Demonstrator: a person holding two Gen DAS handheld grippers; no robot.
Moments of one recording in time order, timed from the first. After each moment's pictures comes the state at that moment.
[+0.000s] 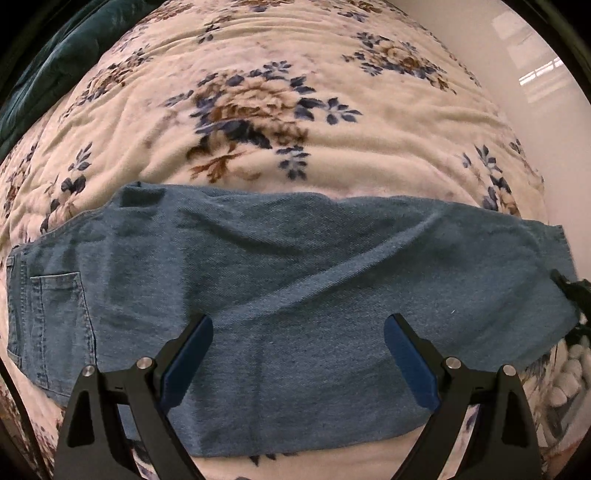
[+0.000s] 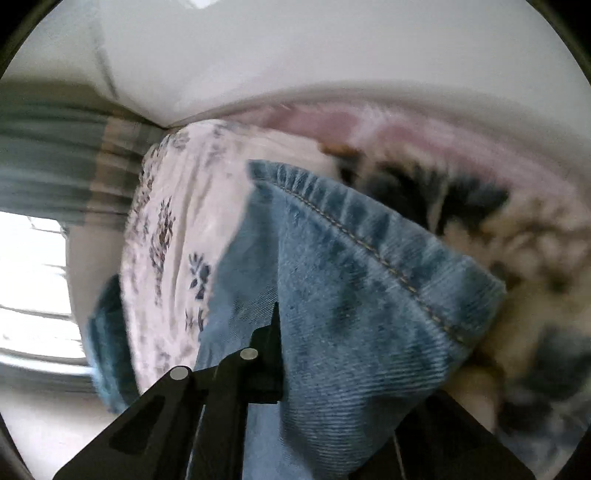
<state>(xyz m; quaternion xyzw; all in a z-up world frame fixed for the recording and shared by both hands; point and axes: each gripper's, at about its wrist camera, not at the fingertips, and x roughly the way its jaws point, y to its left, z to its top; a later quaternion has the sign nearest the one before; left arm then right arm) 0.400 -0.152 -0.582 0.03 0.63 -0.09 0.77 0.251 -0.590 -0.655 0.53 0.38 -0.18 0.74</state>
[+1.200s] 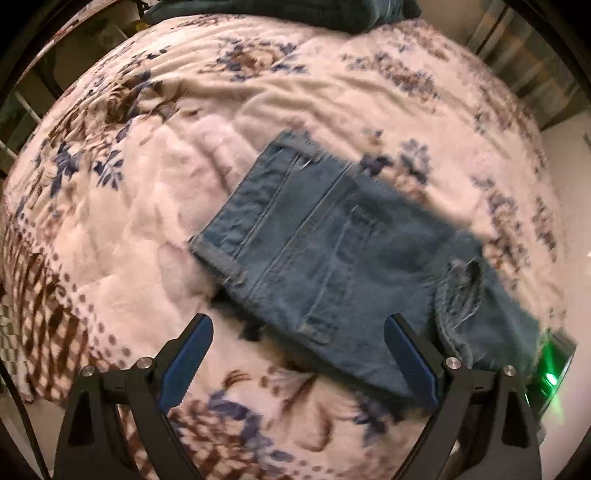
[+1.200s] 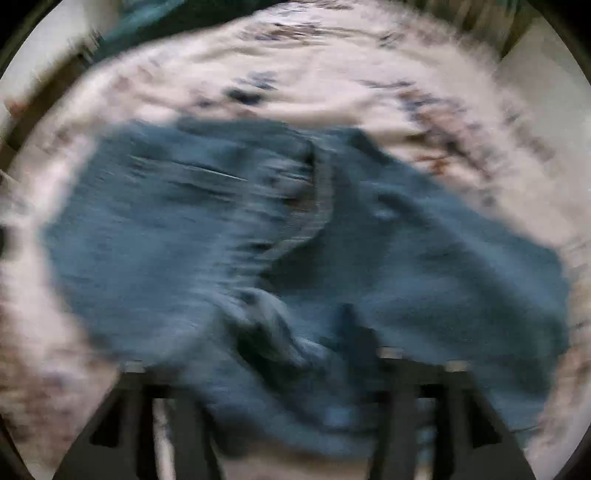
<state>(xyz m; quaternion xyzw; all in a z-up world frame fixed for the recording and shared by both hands) 0.333 0.187 -0.522 -0.18 0.59 0.12 0.77 0.347 -0.027 -0.588 0.01 0.60 0.15 0.79</state>
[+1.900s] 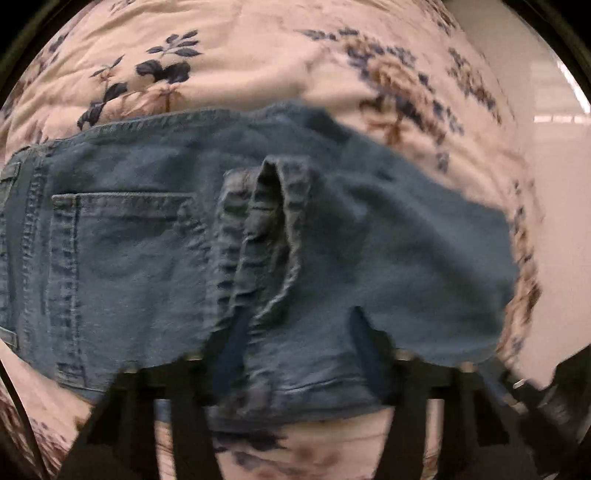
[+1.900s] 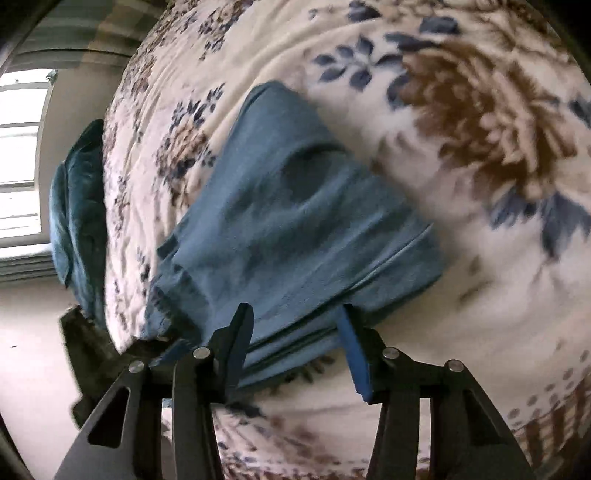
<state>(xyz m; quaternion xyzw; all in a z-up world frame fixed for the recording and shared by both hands) 0.406 0.007 -0.606 -0.07 0.70 -0.10 0.70 0.262 -0.281 -0.599 0.48 0.57 -0.06 0.66</state>
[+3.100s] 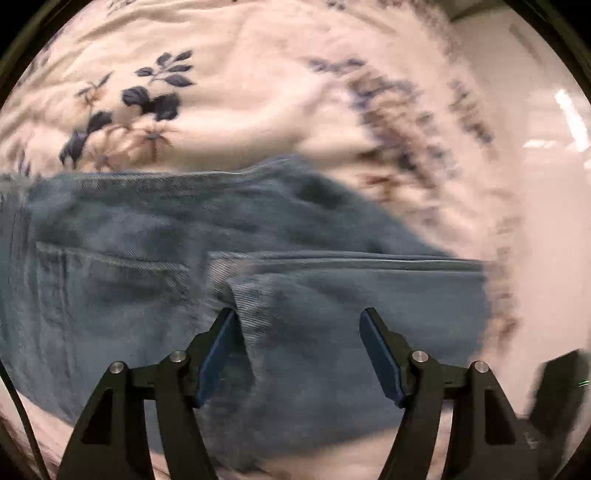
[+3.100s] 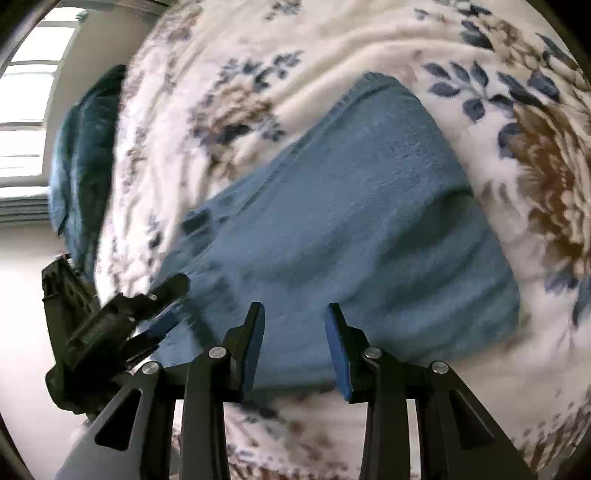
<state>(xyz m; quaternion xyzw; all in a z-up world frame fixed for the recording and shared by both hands) 0.448 0.030 -0.607 -0.11 0.69 -0.09 0.71 0.348 -0.233 -0.598 0.39 0.63 -0.01 0.67</state>
